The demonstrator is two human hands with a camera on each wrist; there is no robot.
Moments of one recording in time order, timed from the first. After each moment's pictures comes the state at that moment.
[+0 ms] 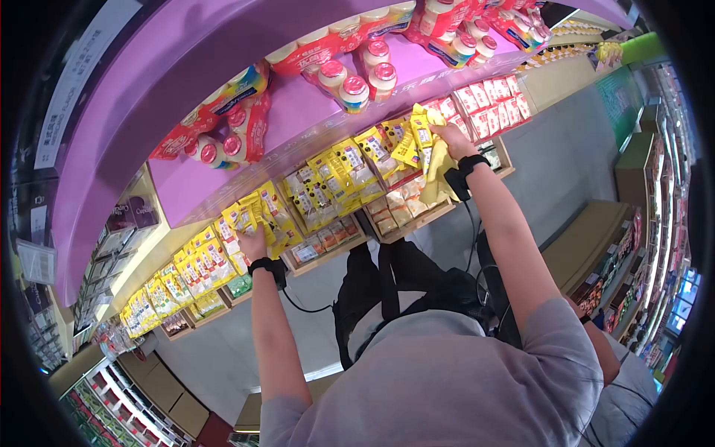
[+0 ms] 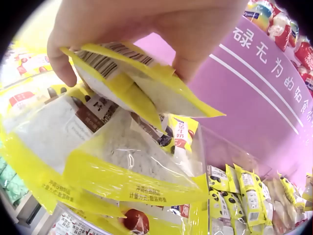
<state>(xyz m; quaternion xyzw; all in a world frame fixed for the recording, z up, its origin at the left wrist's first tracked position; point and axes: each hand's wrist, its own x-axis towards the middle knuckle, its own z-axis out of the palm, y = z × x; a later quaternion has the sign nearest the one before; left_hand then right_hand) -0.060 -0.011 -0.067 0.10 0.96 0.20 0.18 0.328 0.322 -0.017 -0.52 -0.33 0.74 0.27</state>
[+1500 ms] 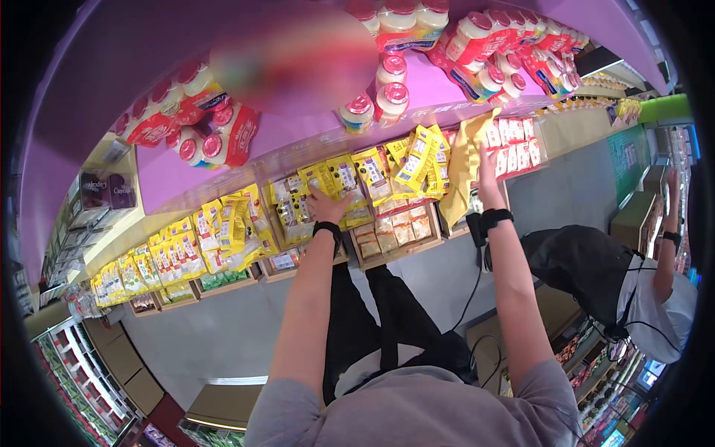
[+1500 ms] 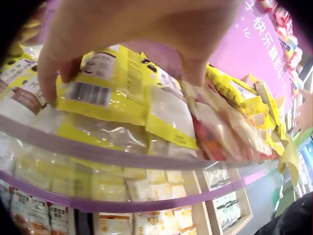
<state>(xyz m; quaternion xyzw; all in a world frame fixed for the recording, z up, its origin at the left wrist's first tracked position) 0.115 0.155 -0.108 0.19 0.90 0.17 0.36 0.389 0.365 -0.038 -0.70 -0.47 0.45 0.28</state>
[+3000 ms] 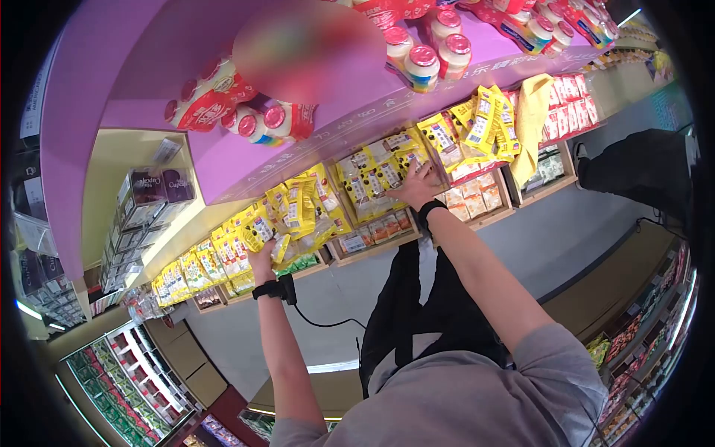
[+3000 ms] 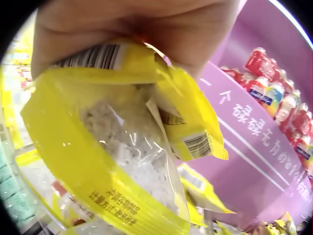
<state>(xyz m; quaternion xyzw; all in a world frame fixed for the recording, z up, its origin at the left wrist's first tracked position) -0.099 -0.092 -0.017 0.03 0.79 0.54 0.28 0.156 0.157 -0.091 -0.61 -0.69 0.33 -0.22</state>
